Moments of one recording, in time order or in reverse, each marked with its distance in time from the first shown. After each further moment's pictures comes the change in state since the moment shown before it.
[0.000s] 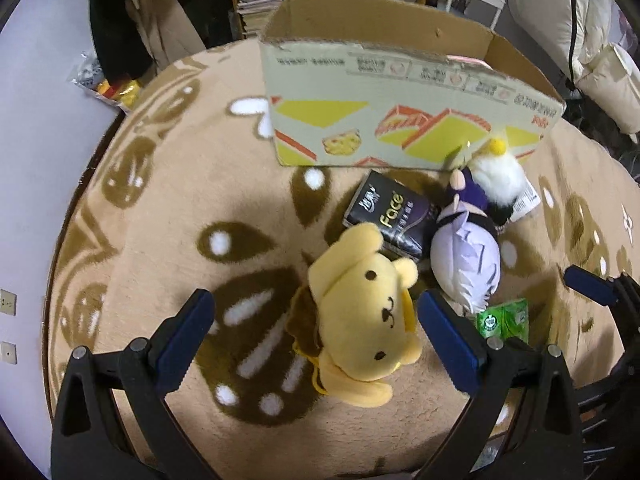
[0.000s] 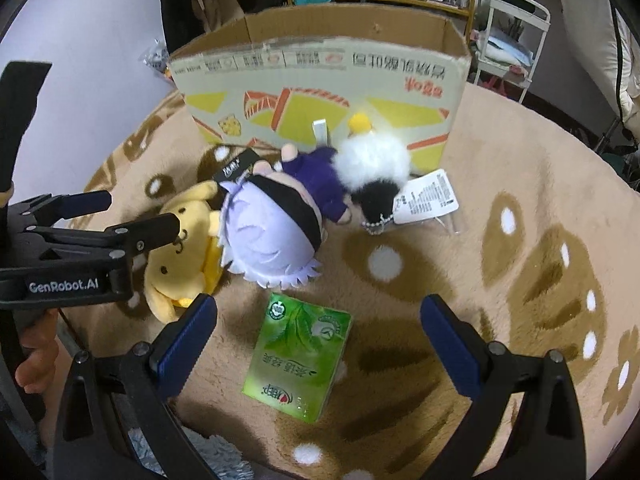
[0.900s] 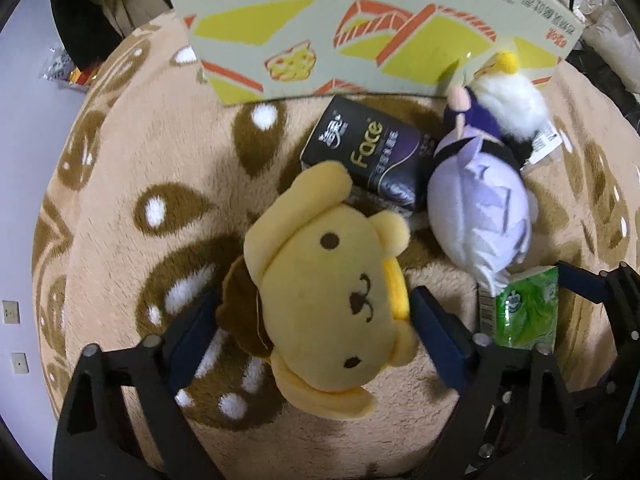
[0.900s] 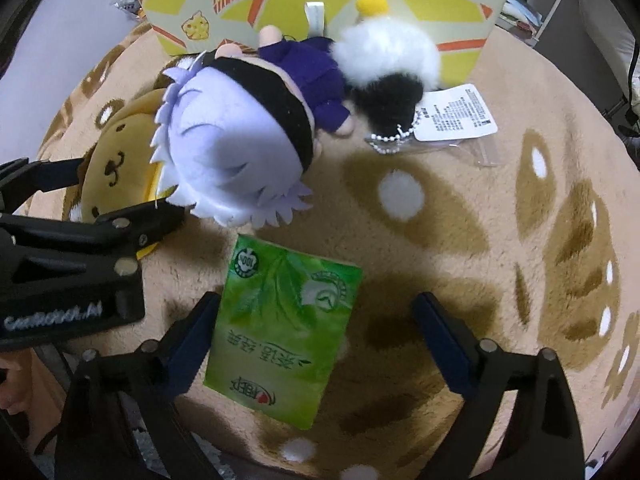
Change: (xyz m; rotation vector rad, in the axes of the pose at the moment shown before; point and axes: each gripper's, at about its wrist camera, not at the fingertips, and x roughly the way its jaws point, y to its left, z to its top) left arm 0.050 -0.029 -0.009 0.061 0.167 0.012; right arm 0.066 0.018 -0.010 -0.008 0.227 -0.081
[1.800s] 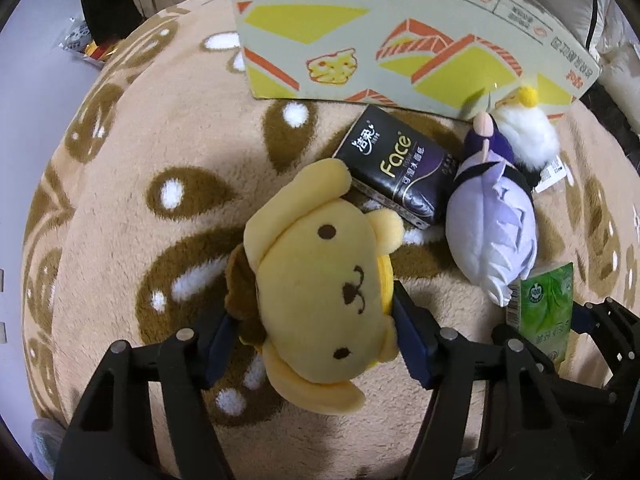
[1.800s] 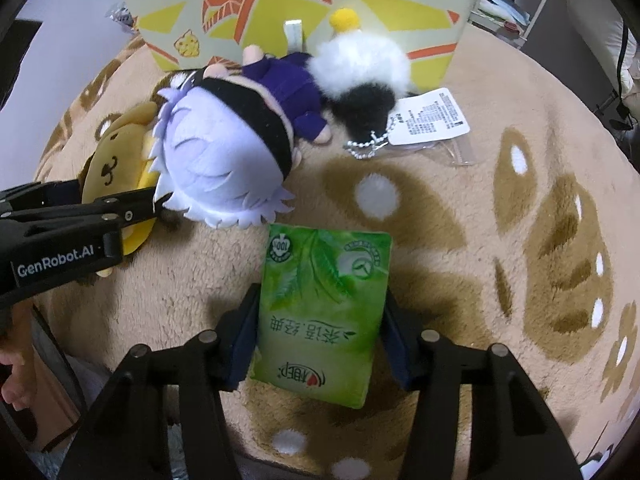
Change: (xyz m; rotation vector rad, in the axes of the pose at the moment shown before) left arm -0.006 0.026 -0.009 -0.109 -0.039 -0.042; right arm -0.031 -0.023 -0.019 0.027 -0.033 -0.010
